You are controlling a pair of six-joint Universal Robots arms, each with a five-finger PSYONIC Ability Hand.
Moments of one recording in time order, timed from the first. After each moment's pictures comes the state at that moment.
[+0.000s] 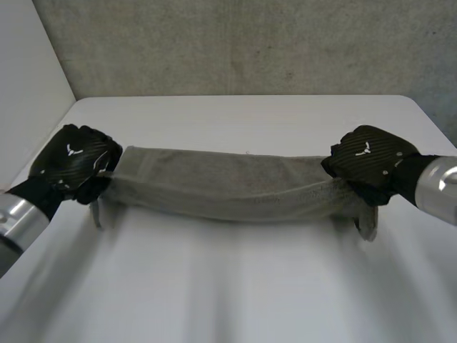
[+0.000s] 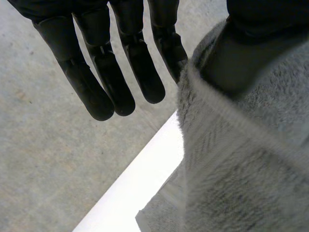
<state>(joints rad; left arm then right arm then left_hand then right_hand) 4.76 -1.62 -2.05 3.69 -0.87 3.57 1.75 -1.40 1.49 0.40 1.05 2.16 1.36 1.36 1.38 1.36 1.19 1.33 1.34 1.34 1.34 1.18</state>
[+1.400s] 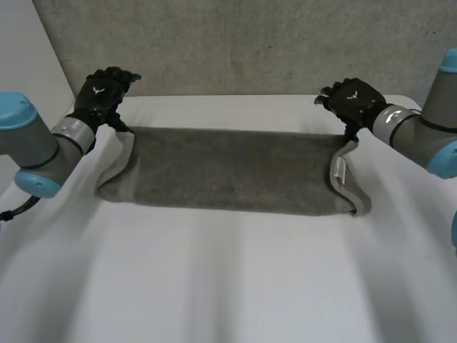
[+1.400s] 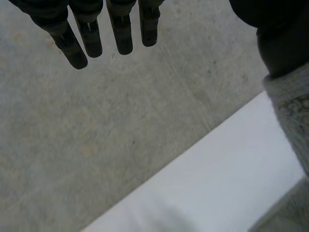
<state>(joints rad) 4.61 -2.49 -0.86 3.46 -1.15 3.32 1.73 -0.53 0.39 0.37 1.08 2.43 0.26 0.25 0.24 0.25 0.07 0.23 0.24 0.24 0.25 0.06</state>
